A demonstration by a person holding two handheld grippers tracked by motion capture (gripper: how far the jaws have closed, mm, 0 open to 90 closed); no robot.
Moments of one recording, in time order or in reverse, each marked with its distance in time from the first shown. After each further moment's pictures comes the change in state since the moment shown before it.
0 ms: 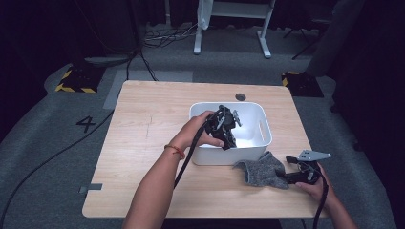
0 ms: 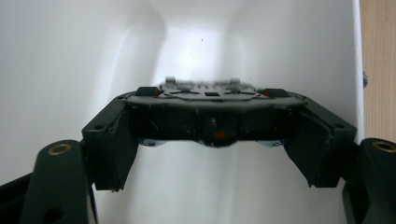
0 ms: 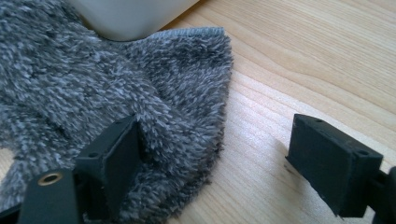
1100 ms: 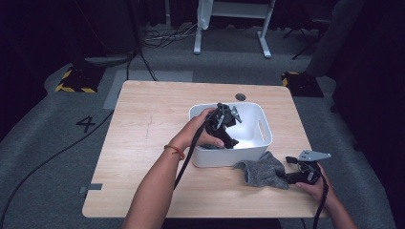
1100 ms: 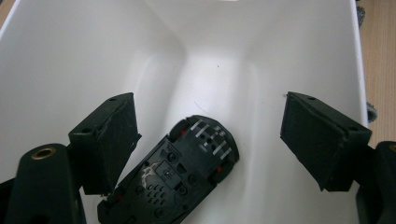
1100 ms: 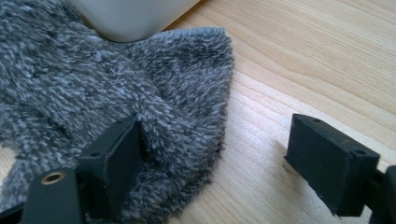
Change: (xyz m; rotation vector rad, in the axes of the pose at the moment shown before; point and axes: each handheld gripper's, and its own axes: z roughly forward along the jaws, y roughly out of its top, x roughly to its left) left arm -0.004 0.000 -0.008 -0.099 0.081 -0.040; right arm 0.000 0.000 0.000 -0.002 0.003 -0.004
